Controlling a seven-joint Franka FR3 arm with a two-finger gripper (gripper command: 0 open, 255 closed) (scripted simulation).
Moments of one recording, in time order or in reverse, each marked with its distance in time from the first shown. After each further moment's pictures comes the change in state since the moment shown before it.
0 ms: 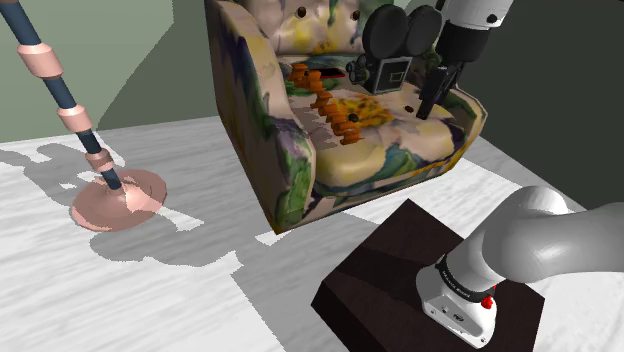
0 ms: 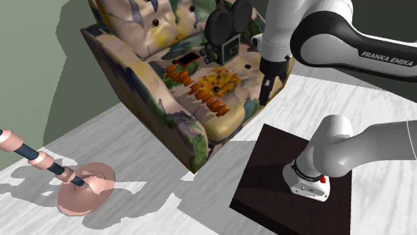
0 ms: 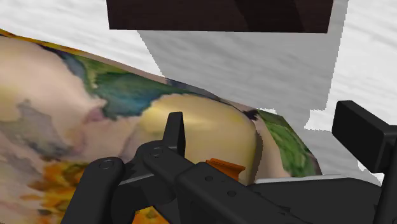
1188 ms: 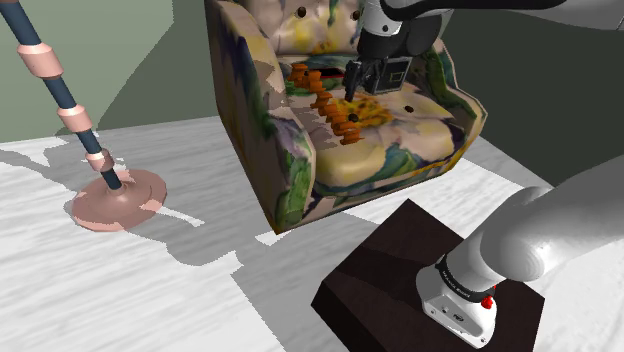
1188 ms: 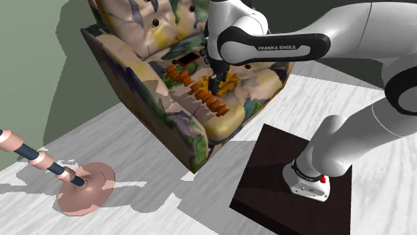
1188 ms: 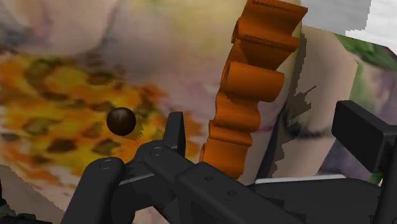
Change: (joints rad) arm -0.040 0.514 -0.017 0.209 -0.019 0.380 0.028
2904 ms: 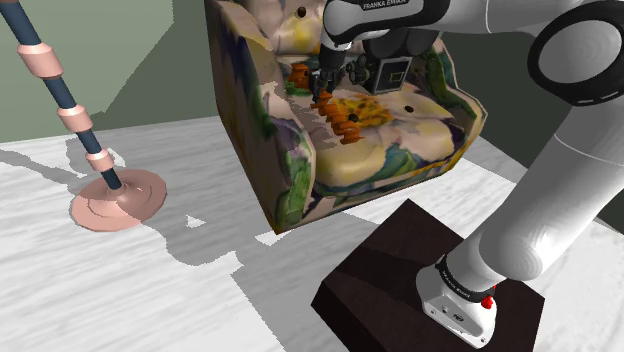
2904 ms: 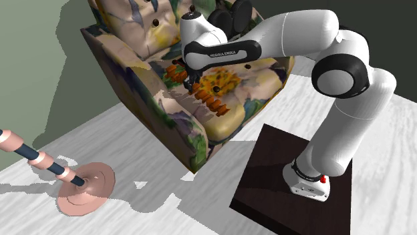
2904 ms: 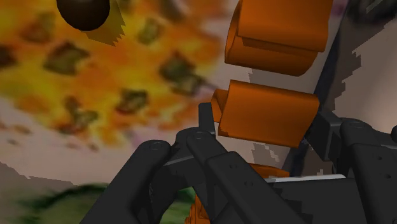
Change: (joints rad) arm -0.019 0.436 -0.018 0.292 -0.006 0.201 0.018
